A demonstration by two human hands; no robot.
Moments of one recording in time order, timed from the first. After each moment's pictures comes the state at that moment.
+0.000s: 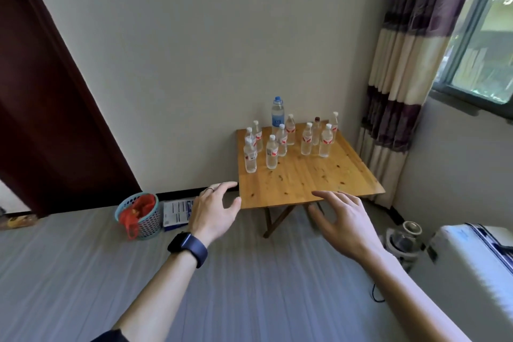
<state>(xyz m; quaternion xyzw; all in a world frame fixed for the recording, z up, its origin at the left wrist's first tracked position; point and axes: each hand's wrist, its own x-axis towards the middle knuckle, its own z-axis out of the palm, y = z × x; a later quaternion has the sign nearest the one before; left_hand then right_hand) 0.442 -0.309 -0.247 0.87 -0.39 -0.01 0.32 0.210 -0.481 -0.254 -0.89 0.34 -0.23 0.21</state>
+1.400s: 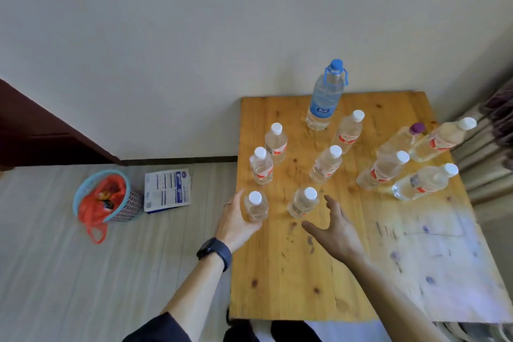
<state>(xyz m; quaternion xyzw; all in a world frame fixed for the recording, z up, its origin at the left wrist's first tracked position) 0.893 -0.764 -0.476 0.87 -0.15 -0.34 0.33 0.720 -0.944 -0.478 -0.79 0.44 0.05 0.43</state>
